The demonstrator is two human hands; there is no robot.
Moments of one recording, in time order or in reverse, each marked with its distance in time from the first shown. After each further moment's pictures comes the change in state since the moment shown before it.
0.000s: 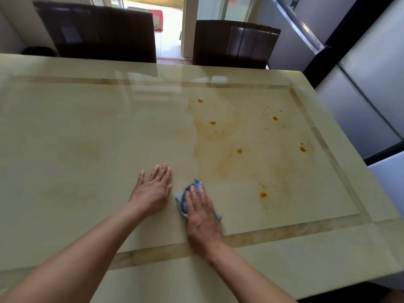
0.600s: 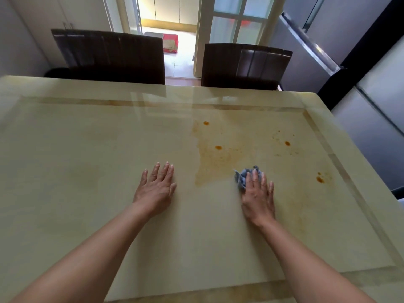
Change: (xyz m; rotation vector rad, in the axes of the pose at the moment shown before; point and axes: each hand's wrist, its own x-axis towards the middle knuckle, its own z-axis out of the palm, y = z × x) left_hand 0.073 0.000 -0.029 -0.010 0.104 -0.106; right_hand 0.105 0.151 -0.059 -0.066 0.017 0.387
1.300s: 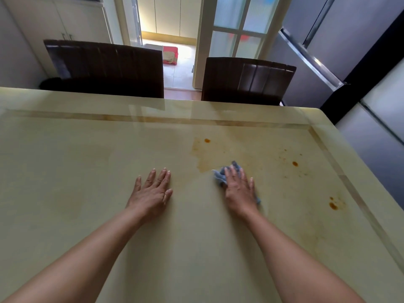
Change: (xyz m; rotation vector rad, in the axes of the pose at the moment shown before) left_hand 0.065 -0.018 -0.019 -0.023 -0.034 0.015; right_hand 0.092 -0.056 -0.008 0.120 -0.051 -0.125
